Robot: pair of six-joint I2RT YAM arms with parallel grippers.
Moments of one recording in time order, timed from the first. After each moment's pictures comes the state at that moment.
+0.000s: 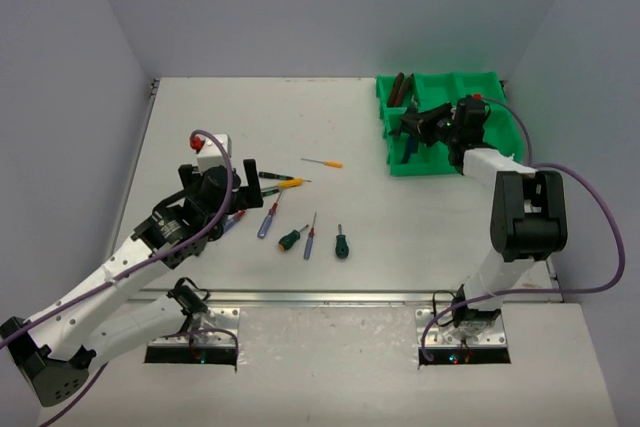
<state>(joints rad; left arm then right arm) -0.68 0.82 0.86 -0.65 -0.66 -0.48 -0.02 1.75 1.00 0.33 -0.40 1.17</state>
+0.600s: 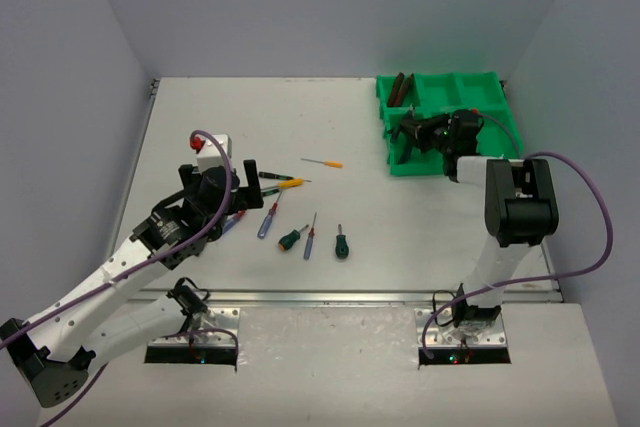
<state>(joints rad) -0.68 0.81 0.86 -0.65 -0.64 -0.48 -0.03 1.88 0.93 0.56 -0.39 1.34</state>
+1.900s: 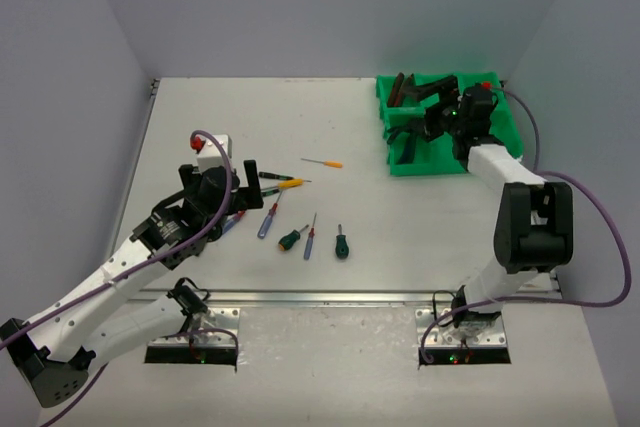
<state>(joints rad) -0.68 0.81 0.86 -0.65 -0.64 -0.47 -0.02 1.69 1.03 0.31 -0.35 1.24</state>
